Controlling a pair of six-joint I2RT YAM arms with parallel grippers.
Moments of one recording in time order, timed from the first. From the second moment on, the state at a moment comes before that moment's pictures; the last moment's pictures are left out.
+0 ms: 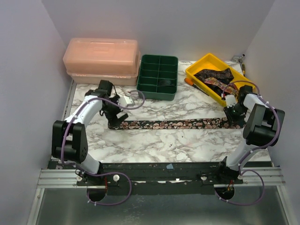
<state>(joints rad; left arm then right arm) -0.18 1.57 1.06 -0.82 0.33 0.96 -0.33 1.78 1.12 -0.78 -0.06 -0.70</state>
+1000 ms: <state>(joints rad) 0.36 1.42 1.14 -0.78 0.95 0.11 0.43 1.54 1.34 -0.58 -0.64 -0.47</state>
